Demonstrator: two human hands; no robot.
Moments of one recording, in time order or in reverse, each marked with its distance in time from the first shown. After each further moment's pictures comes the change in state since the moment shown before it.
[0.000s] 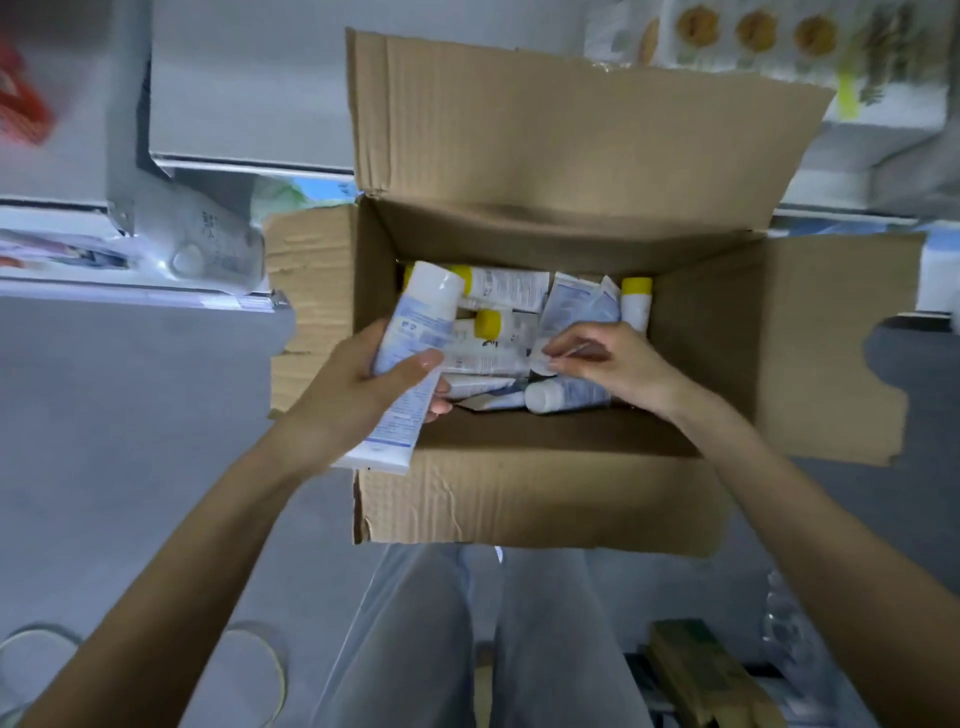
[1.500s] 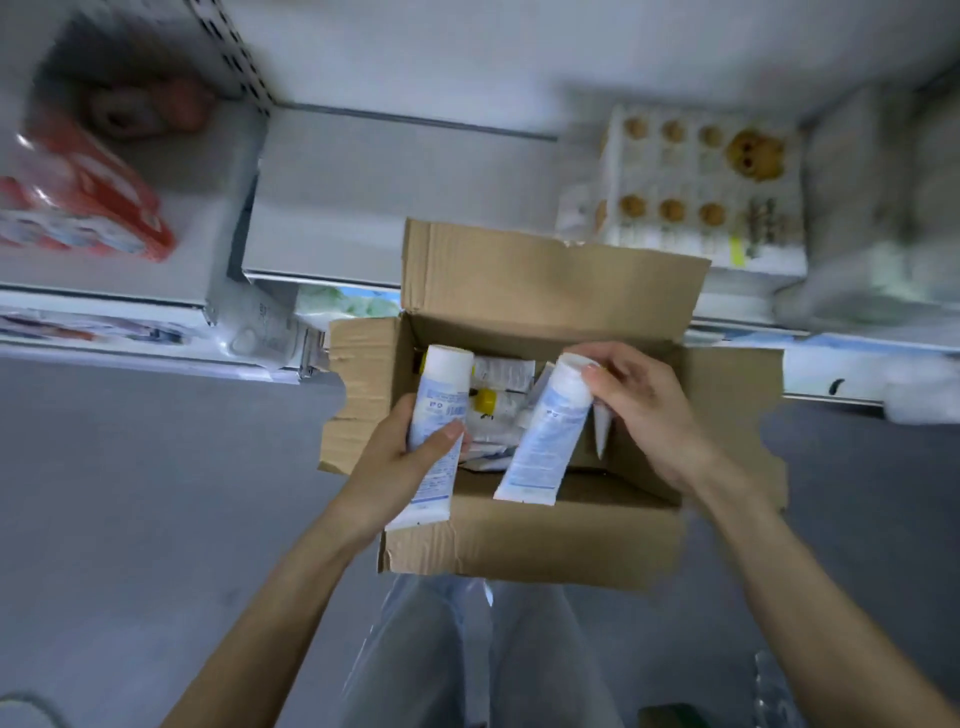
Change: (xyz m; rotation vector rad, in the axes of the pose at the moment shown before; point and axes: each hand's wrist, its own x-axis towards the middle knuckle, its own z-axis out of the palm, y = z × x) left_hand -0.060 0.041 0.012 -0.030 0.092 0.082; right_hand -0.084 -0.117 -0.032 0.349 0.300 -0.185
